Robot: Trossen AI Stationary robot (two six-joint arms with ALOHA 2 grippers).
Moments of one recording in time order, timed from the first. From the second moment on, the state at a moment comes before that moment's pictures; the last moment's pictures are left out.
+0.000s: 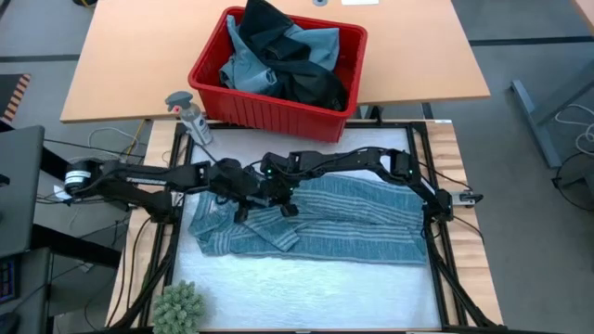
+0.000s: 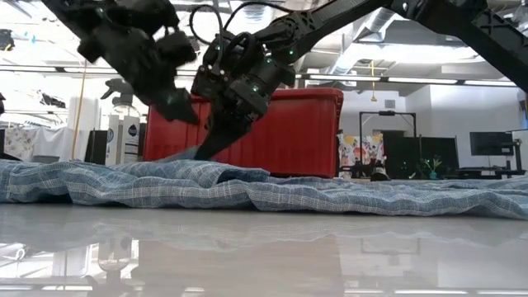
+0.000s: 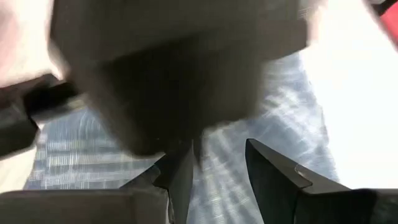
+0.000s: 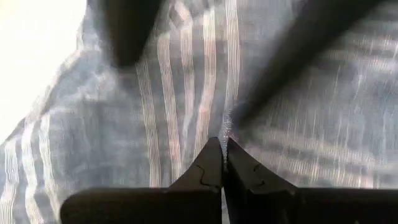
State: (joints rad) left arm 0.19 1.17 0.58 -0.04 0.25 0.01; right arm -0.16 2.28 1.87 -0.57 -0.41 -0.41
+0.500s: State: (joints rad) left arm 0.13 1.04 0.57 -0.23 0.07 0.16; right arm -0.20 2.27 1.95 -0.55 -0.45 -0.39
